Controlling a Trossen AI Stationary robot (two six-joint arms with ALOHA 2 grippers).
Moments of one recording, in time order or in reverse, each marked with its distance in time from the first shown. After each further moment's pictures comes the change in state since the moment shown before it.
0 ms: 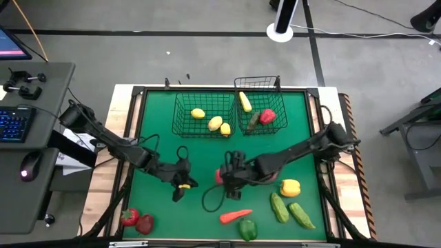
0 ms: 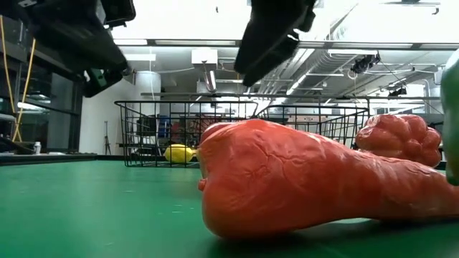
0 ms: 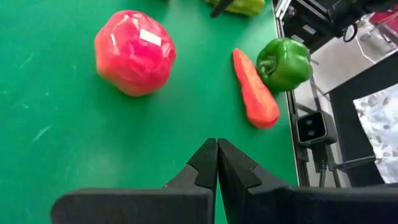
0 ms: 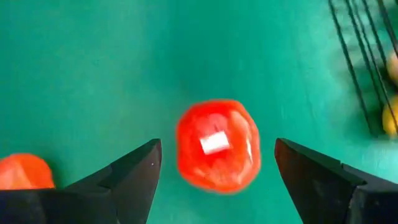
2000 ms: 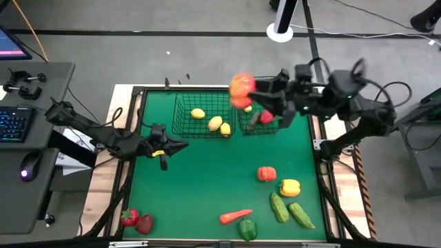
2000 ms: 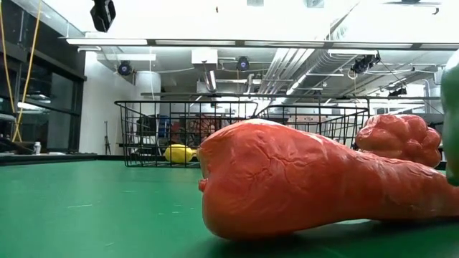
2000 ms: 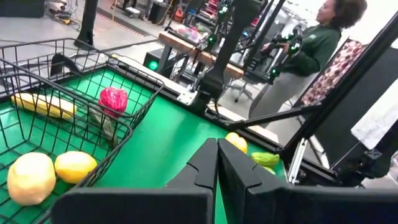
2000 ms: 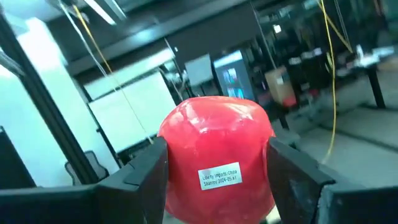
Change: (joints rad) left arm 0.079 -0.492 -0.001 -0.026 -0.410 0.217; right arm -0.197 -0.524 0.338 0.399 0.016 -0.049
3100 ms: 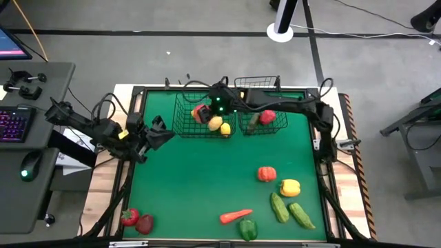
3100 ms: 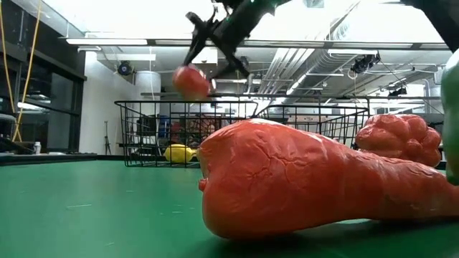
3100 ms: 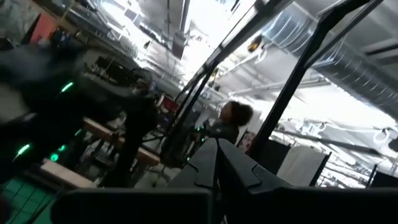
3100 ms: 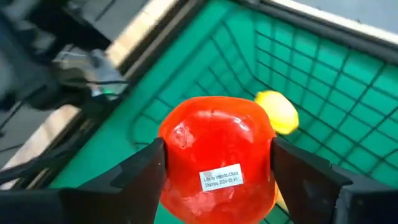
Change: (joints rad) left arm -0.003 -0.065 0.000 0.500 0.141 0.113; right arm -0.386 0.624 -0.002 -0.276 -0.254 0.294
